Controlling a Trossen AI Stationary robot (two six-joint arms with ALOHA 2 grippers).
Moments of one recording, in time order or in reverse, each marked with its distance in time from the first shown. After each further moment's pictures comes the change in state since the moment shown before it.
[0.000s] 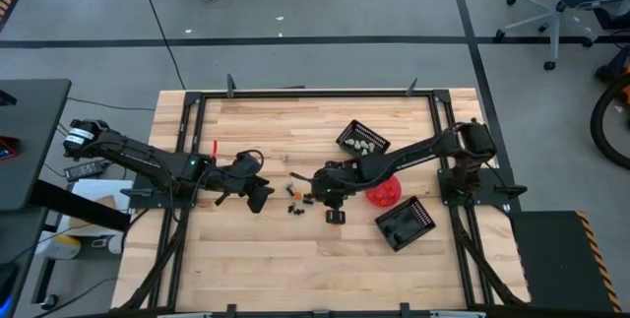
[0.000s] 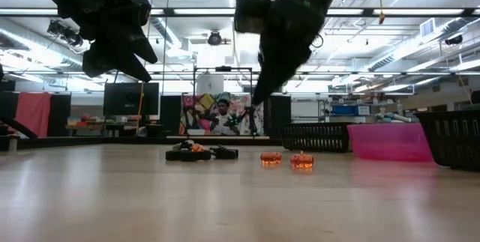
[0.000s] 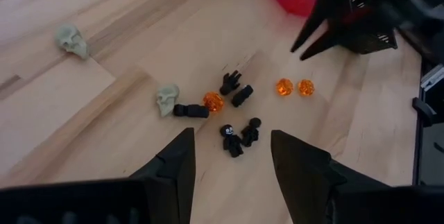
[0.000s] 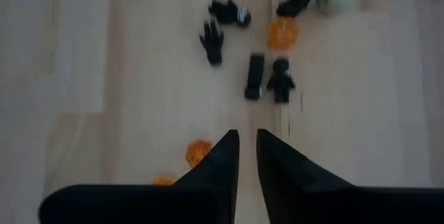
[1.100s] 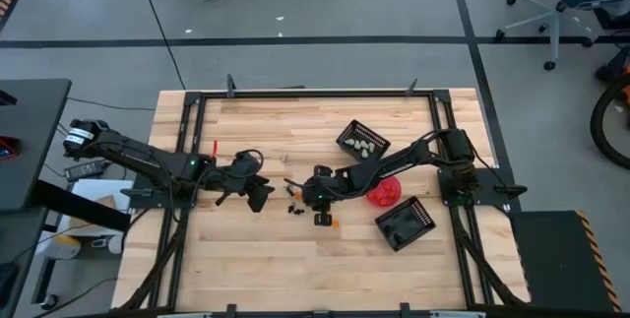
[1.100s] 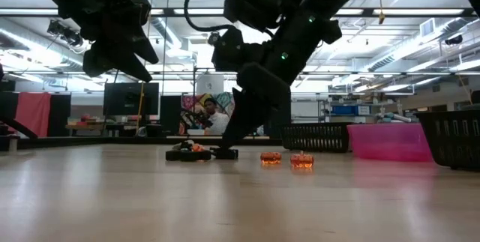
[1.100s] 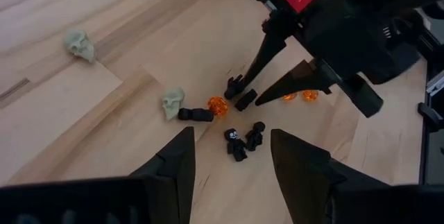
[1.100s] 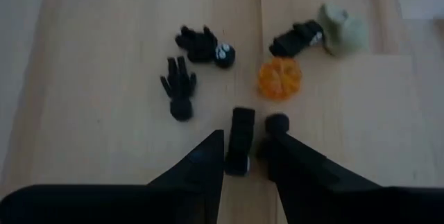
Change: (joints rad) left arm 0.000 0.000 0.000 -0.001 -0.024 -0.002; right arm -0.010 0.172 -0.050 0.331 0.085 -0.070
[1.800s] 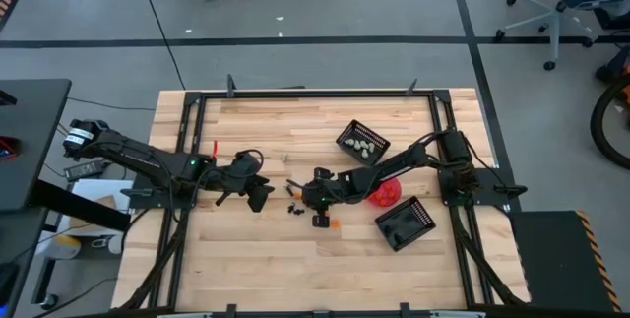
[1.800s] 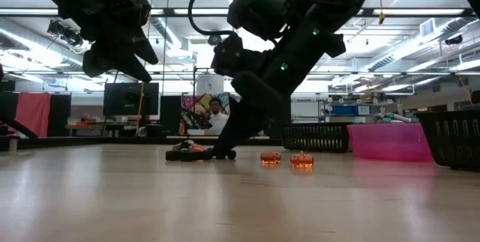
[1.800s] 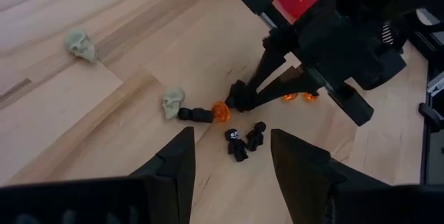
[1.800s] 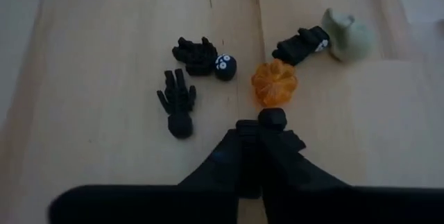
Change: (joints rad) left arm 0.000 0.000 0.000 -0.003 0.000 -0.001; right arm 0.007 0.031 -0.064 0.156 0.013 0.041
